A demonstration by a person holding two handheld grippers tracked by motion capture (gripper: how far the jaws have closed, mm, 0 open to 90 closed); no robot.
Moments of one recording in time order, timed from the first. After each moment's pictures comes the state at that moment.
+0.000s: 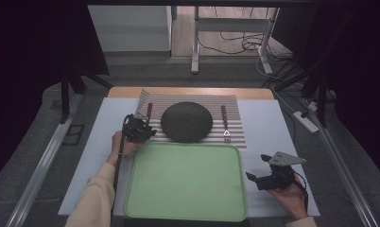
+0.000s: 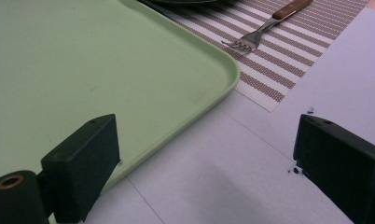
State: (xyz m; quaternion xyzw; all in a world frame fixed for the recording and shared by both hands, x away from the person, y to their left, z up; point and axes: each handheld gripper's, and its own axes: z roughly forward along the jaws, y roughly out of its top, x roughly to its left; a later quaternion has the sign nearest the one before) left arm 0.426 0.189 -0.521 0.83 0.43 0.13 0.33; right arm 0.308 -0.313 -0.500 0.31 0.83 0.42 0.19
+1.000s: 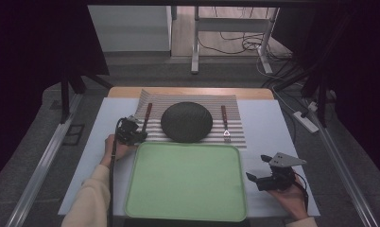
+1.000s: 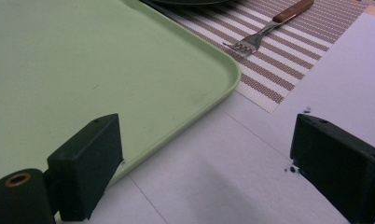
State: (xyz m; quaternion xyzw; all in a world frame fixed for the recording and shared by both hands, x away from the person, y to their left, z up) left arm 0.421 0.219 -0.534 0.83 0.45 0.11 0.30; right arm 0.305 -0.313 -0.499 0.30 0.83 0.43 0.19
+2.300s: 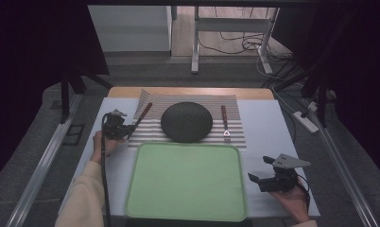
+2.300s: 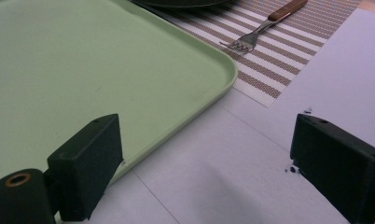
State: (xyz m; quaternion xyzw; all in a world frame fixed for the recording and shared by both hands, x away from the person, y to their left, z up) left arm 0.429 0.253 -0.518 0.79 0.49 0.14 0.33; right arm 0.300 -0.320 -0.498 0.31 0.82 0.44 0.19
